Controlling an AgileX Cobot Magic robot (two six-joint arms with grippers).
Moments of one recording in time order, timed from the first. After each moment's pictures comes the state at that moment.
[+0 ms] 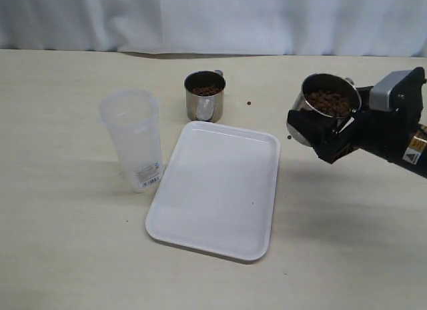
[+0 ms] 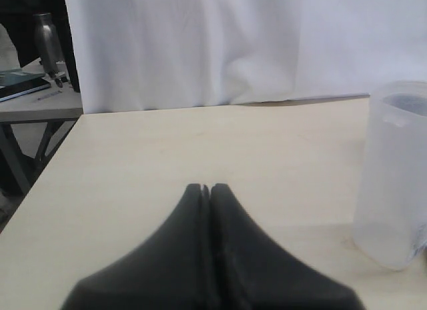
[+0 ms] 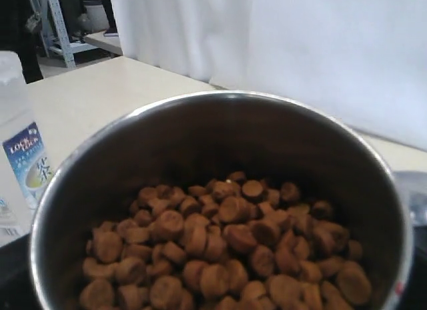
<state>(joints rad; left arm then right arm) -0.05 0.00 0.01 -0.04 0.25 0.11 0.05 1.78 -0.50 -0.90 -1.14 0.32</state>
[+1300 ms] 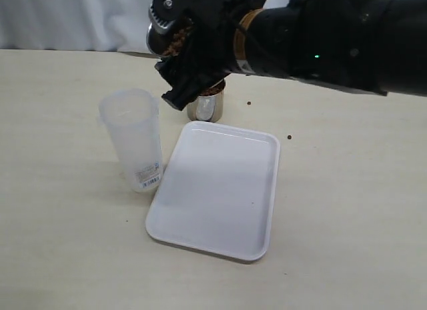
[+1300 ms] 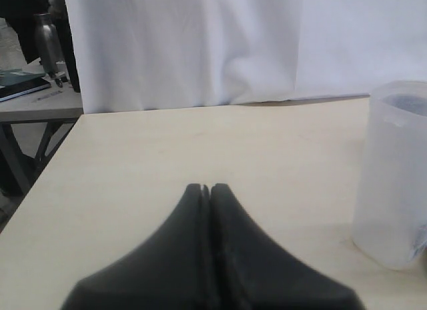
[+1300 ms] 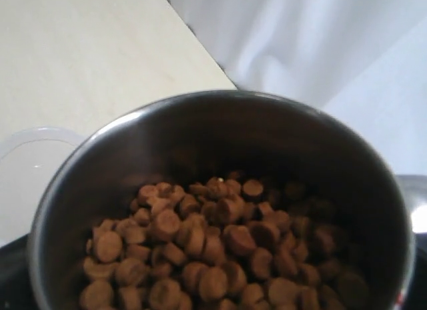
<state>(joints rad) -0.05 0.00 0.01 -0.04 0.25 0.11 0.87 1.63 -1.16 -1.01 0.14 0.53</state>
